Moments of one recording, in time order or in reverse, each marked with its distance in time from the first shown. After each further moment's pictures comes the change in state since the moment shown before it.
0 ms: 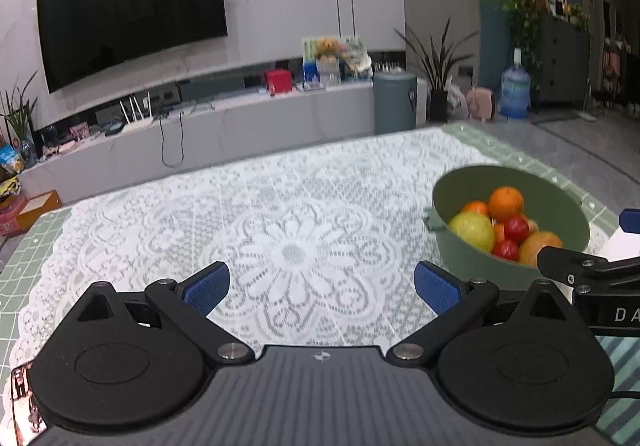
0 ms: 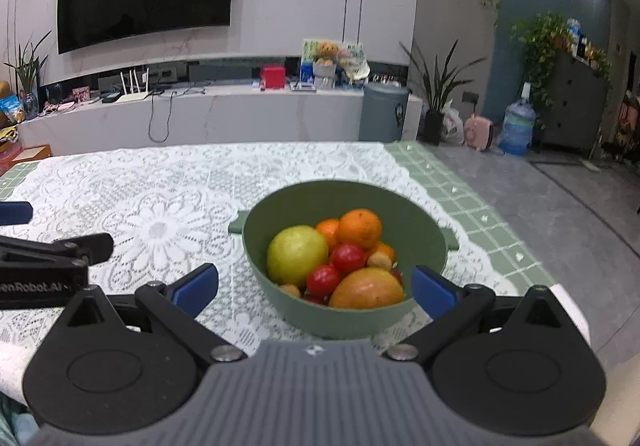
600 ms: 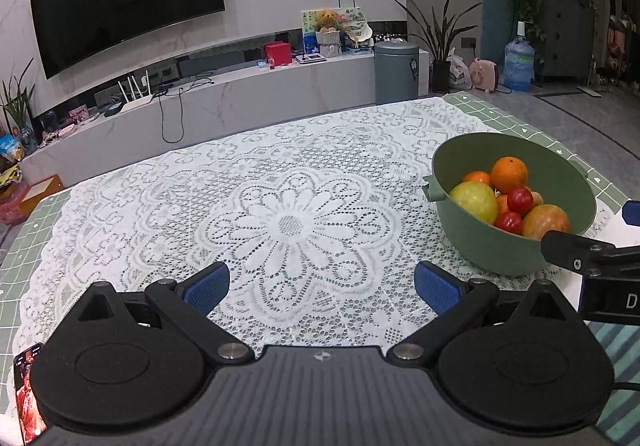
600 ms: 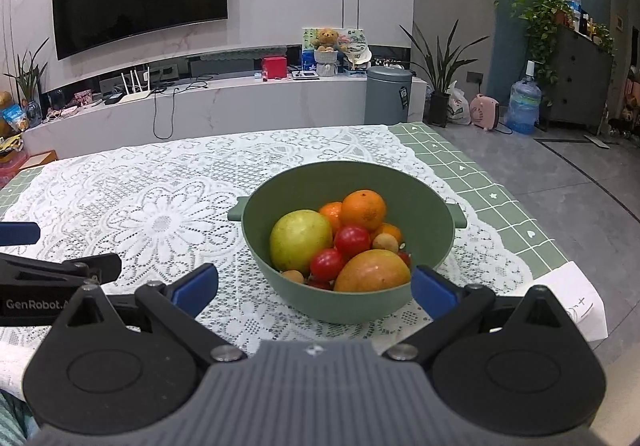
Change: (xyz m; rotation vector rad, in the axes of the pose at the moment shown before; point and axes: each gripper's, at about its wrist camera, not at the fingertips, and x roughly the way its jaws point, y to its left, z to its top) left arm 0.006 -0.007 -0.001 0.012 0.079 0.014; right arm 0.006 -0.007 -0.006 0.047 0.023 0.030
